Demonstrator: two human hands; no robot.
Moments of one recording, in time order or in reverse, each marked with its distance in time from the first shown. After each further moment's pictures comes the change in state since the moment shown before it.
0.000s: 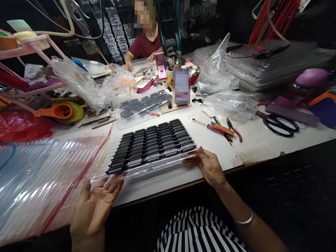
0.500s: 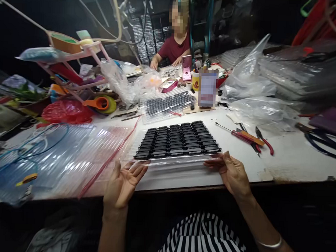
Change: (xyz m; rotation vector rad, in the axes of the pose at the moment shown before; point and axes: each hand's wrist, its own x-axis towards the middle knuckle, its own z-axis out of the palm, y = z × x) left_hand -0.002 0.005 0.007 -0.009 -0.054 -0.028; right_hand -0.003 0.001 -0.003 0.047 0.055 0.013
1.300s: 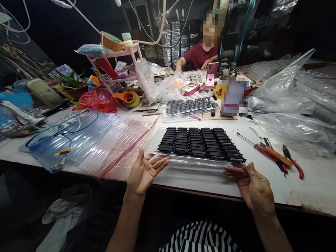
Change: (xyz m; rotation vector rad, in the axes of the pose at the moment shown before) left_hand -0.009 0.002 0.008 0.006 -0.071 -0.040; right_hand 0.001 0.000 -0.001 -0.063 0.057 -0.001
